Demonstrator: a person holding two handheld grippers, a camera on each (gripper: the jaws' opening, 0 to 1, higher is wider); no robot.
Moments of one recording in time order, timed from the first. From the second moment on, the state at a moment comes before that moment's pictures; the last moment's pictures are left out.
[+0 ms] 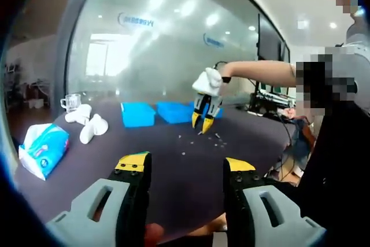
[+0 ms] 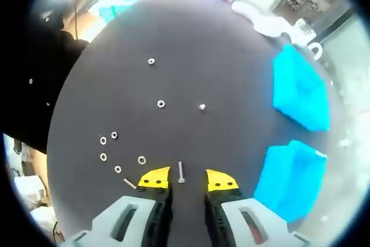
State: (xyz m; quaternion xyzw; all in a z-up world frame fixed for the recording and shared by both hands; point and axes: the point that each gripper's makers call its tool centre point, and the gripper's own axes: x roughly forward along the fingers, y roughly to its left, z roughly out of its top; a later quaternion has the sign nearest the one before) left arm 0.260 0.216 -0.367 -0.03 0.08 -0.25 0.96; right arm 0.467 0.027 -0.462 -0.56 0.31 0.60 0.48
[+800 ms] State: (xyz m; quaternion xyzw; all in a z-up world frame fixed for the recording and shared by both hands) left arm 0.256 0.218 -0.366 -0.03 0.08 -0.25 0.97; right arm 0.457 0.025 -0.469 -0.52 0.38 0.58 0.51
